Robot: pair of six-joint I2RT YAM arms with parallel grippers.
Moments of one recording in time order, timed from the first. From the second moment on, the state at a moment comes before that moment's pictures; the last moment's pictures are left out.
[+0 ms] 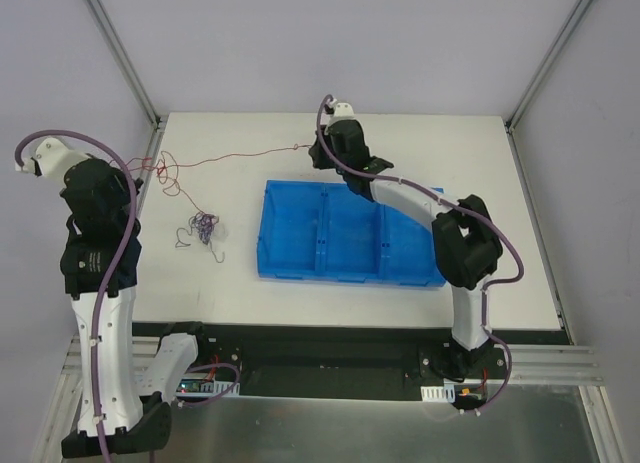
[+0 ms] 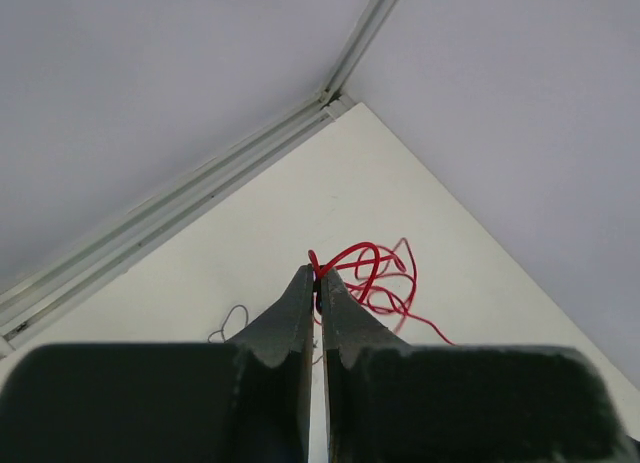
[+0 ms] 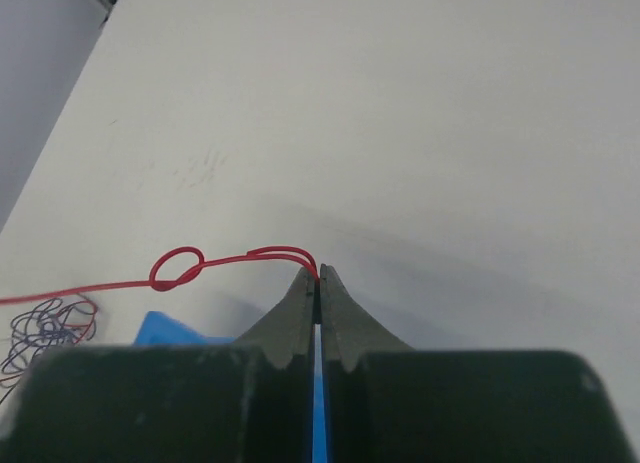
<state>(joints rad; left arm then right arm) 0.09 0.82 1.33 -0.73 -0.47 -0.54 0.69 2.00 1.59 0.06 0.09 0.39</state>
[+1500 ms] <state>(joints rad) 0.09 0.95 1.26 -0.73 -0.87 -0.50 -0.05 1.76 1.31 -0.08 0.28 0.24</state>
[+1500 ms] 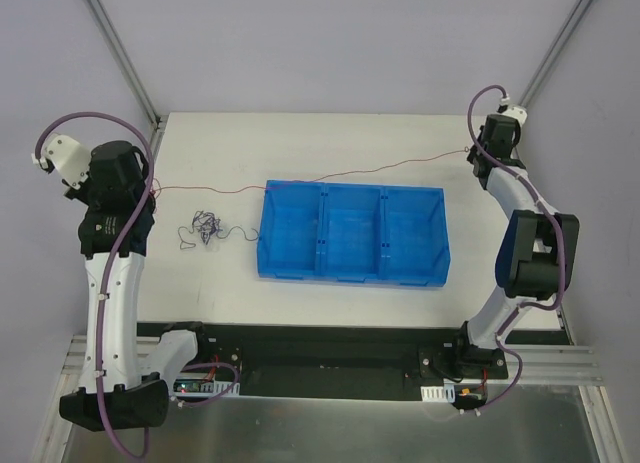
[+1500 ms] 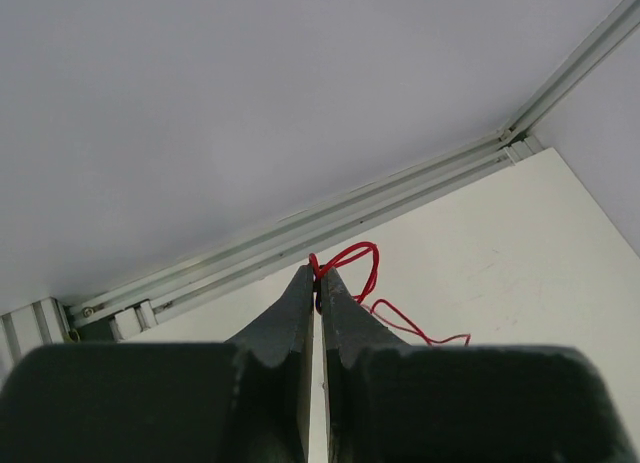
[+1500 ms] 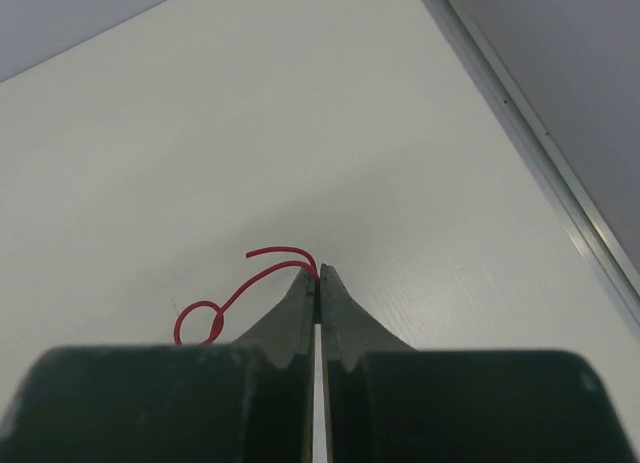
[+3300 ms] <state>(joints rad) 0.09 1.19 1.13 -0.61 0.02 -0.53 0.09 0.99 1.48 -0.49 -0.09 0.19</state>
